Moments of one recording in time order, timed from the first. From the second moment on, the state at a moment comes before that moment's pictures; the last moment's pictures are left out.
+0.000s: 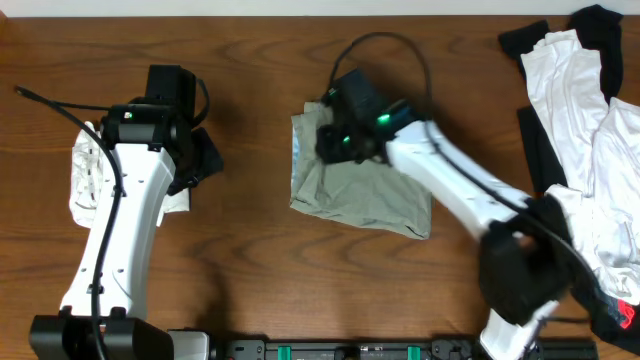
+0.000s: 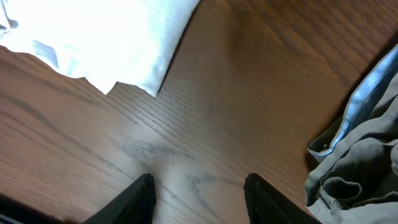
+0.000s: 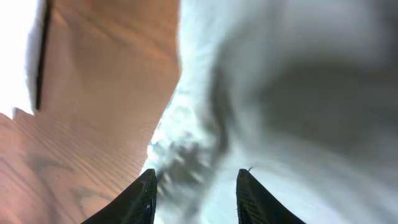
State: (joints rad) left arm -0.05 1.52 1.40 -1.26 -0.09 -0.56; right arm 0.55 1.90 1.51 -0.69 -0.23 0.40
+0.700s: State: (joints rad) left arm -0.44 1.56 1.40 -0.99 0.29 -0.29; right arm 0.29 1.92 1.49 -0.94 -0.16 0.36
